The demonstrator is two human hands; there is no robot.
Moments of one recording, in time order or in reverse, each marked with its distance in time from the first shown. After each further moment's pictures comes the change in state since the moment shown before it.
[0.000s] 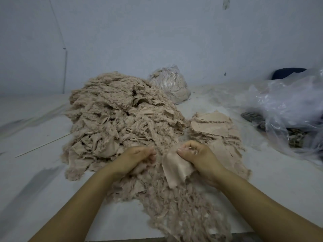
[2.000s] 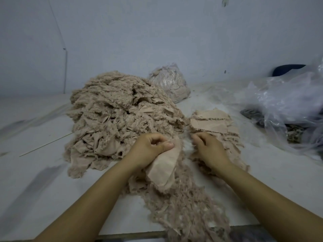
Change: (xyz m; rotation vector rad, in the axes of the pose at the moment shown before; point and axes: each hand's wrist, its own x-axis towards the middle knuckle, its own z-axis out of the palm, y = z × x) left_hand -0.001 0.035 0.039 0.149 0.152 0.291; right_hand 0.004 -0.008 -0.018 -0.555 0.223 -0.056
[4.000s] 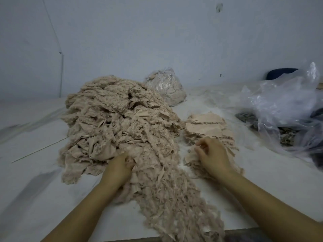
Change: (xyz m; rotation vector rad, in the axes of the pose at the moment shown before) left_hand -0.018 -0.067 -0.030 0.651 0.196 -0.359; right_hand 0.002 0.030 -0.011 -0.262 0.130 -0.070
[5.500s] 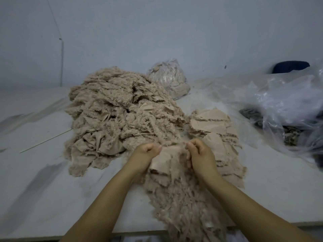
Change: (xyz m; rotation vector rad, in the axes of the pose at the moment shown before) left_hand -0.008 0.055 -0.003 -0.812 -0.248 -0.020; right_hand -0.014 -0.036 0.030 0.465 -0.030 0.153
